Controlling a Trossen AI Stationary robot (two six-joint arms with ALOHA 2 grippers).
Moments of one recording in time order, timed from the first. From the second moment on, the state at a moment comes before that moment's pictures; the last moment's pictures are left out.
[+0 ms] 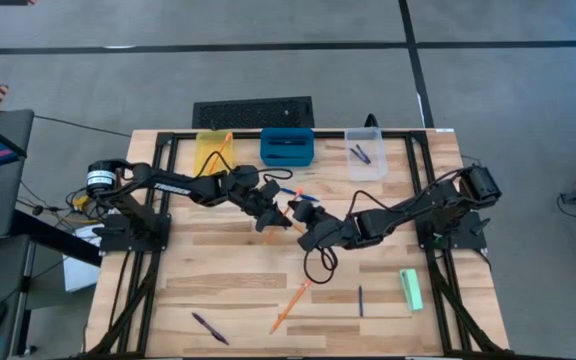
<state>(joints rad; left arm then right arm) 0.19 1.61 0.78 0.44 0.58 -0.65 0.25 1.67 1.02 0.17 0.87 -1.45</state>
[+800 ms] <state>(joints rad) 0.28 1.47 0.81 0.05 0.35 -0.27 0.29 1.50 1.00 -0.45 0.89 -0.43</state>
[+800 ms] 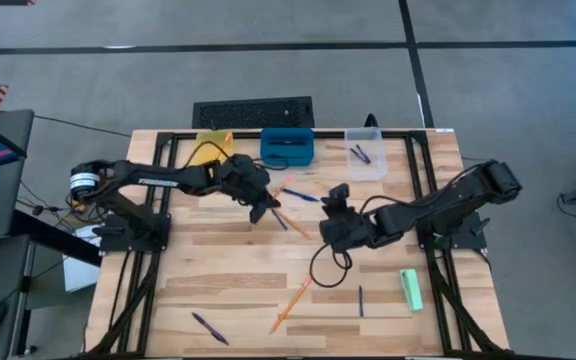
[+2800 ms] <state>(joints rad) 0.91 1.48 0.84 -0.21 -0.16 0.06 -0.09 1.13 0.44 0.30 0.40 -0.42</state>
